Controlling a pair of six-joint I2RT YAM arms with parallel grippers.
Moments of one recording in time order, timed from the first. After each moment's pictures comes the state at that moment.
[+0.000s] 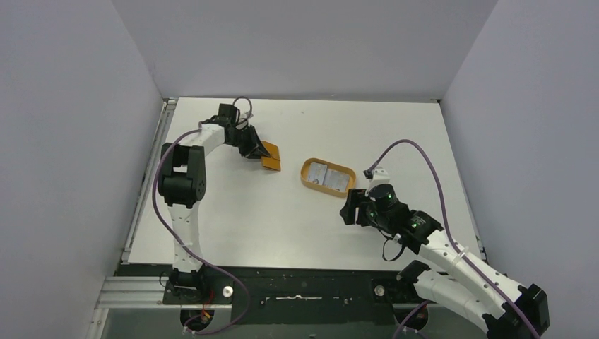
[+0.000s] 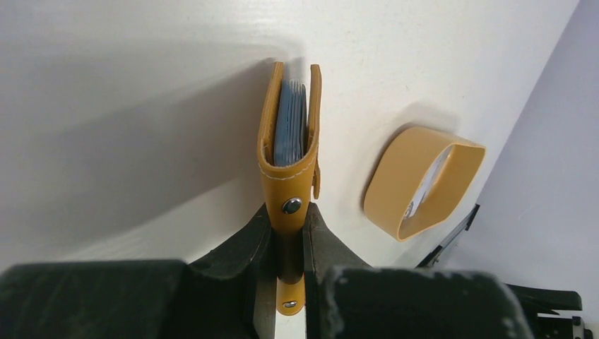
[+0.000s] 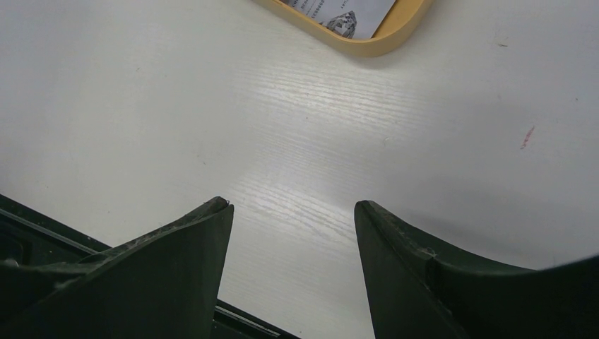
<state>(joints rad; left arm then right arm) -0.15 2.20 1.61 -0.49 0.63 -0.52 0.66 0.83 0.58 -0.48 0.09 0.51</state>
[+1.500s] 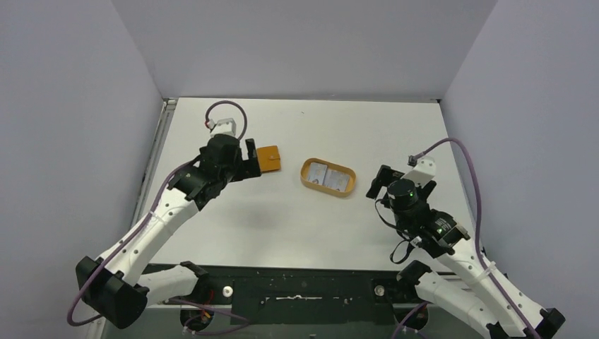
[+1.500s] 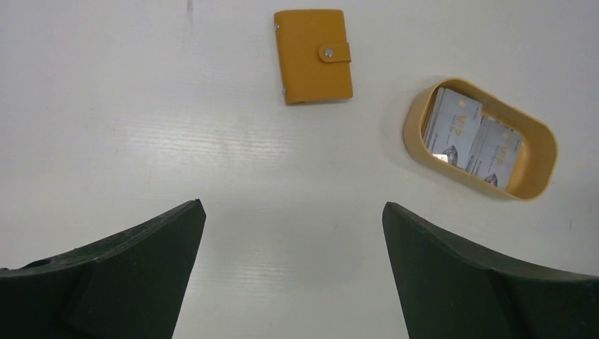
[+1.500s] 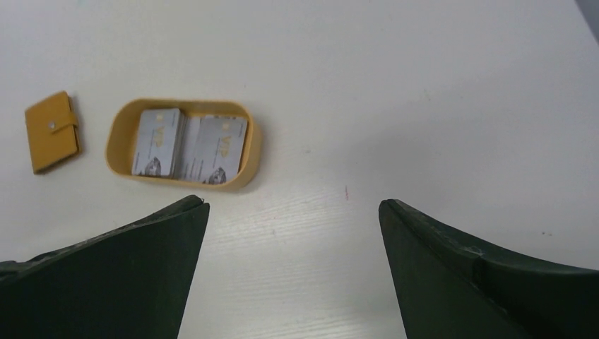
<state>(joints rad) -0.55 1.18 1.12 -0.62 -0.35 -0.54 0.66 0.71 0.73 -0.67 0.63 0.64</state>
